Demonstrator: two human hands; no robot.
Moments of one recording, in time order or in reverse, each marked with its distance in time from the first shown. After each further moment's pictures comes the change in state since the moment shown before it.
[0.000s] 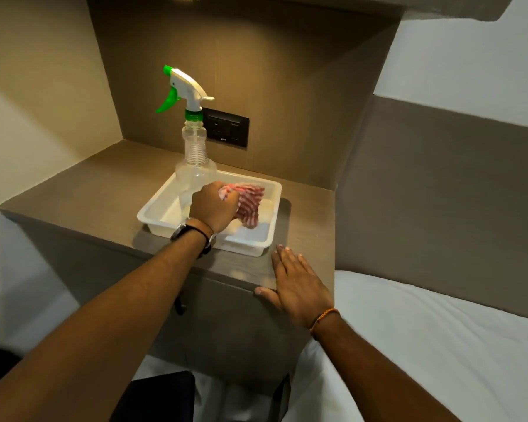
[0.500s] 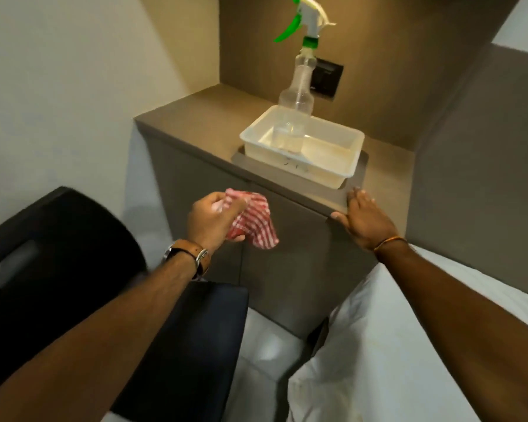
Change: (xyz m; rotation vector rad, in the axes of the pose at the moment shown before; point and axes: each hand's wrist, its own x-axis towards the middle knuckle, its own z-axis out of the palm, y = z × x) left_hand -0.230 -0.132 -0.113 -0.475 0.155 -0.314; right_hand -0.019 -0.025 -0.012 0.008 0.021 0.034
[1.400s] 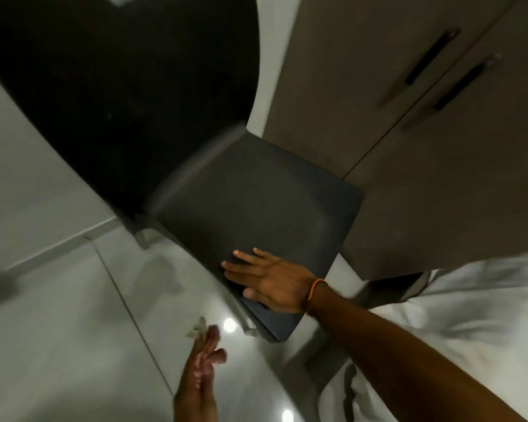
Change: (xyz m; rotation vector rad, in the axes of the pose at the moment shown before) left_hand -0.355 -0.513 -0.110 -0.218 0.427 -0.490; right_hand -0.186 -0.335 0.386 -0.040 -0.547 -1.269
